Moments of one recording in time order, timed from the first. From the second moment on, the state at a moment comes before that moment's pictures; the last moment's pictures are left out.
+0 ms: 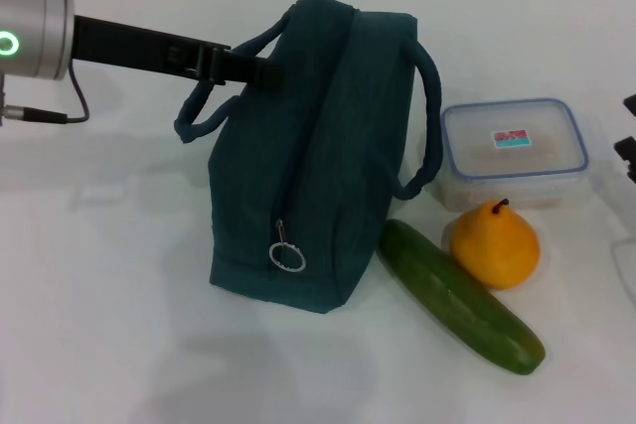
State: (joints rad) left arm -0.59 -2.06 0.82 1.18 2.10 1.69 -2.34; right arm 0.44 2.03 -0.26 0.13 -1.47 -1.30 1.60
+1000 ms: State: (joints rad) left arm -0.59 -2.08 0.82 1.18 2.10 1.69 -2.31; right arm 0.48 2.03 -0.28 0.18 -1.47 -1.26 1.60
